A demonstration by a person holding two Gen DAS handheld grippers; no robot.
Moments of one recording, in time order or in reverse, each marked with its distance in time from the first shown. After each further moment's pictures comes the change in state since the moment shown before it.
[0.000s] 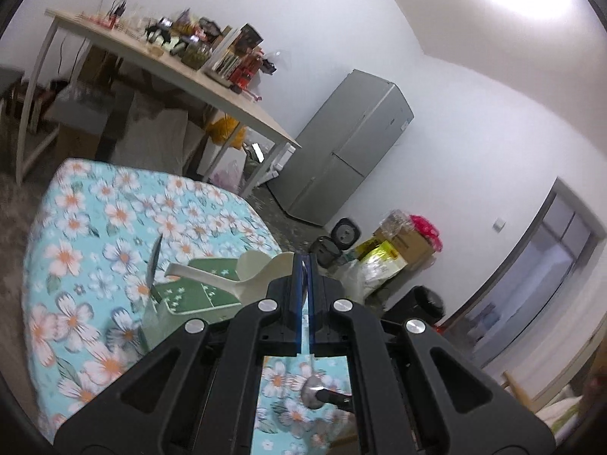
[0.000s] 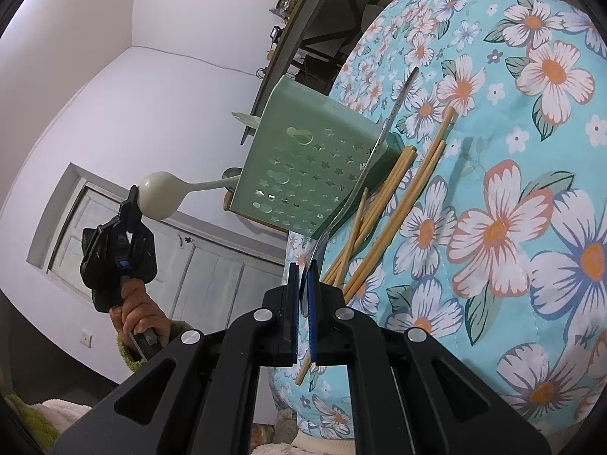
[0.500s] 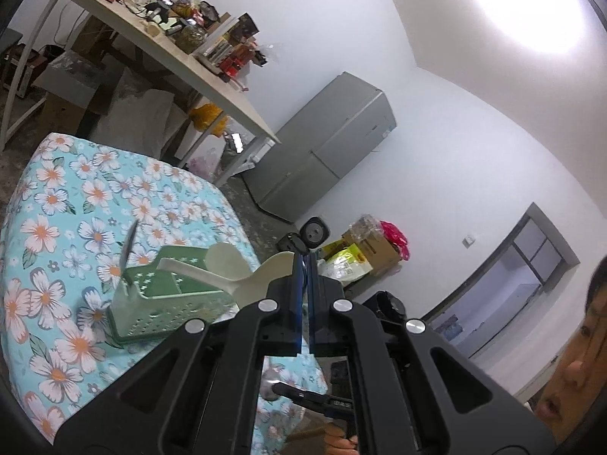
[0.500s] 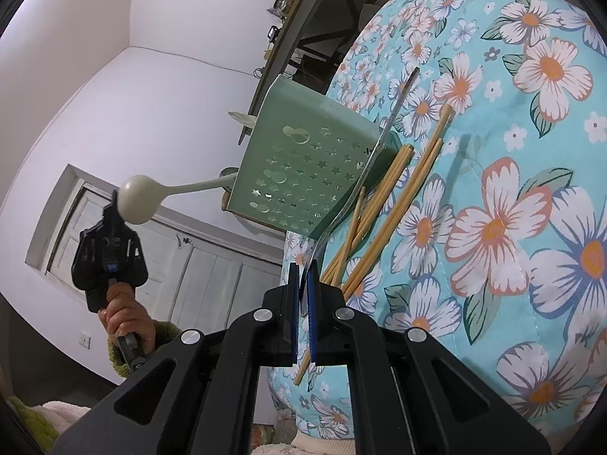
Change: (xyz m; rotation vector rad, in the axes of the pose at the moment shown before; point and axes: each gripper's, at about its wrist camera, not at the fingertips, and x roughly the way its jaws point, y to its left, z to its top) left arm -0.013 -0.005 0.004 -0.087 0.016 -0.113; right arm 0.001 0.000 -0.001 0.007 0.000 -0.007
